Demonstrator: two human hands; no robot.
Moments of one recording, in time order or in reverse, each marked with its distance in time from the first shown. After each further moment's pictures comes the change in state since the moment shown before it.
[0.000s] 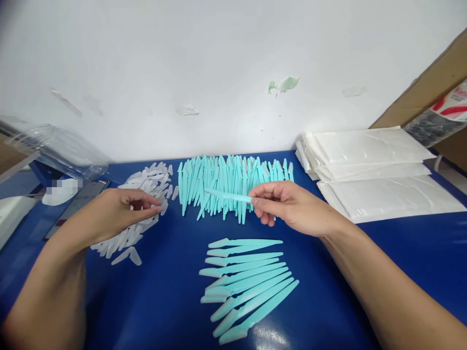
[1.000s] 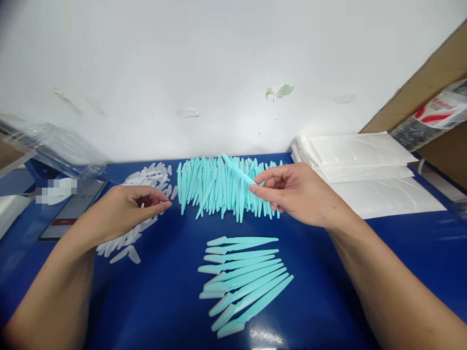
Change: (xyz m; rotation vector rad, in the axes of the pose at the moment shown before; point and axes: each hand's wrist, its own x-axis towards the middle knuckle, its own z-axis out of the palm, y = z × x) left_hand -0.004 0.025 0.007 -0.170 0.080 0.120; right_hand -0.008 -0.030 -0.001 -0.298 0.355 -0.087
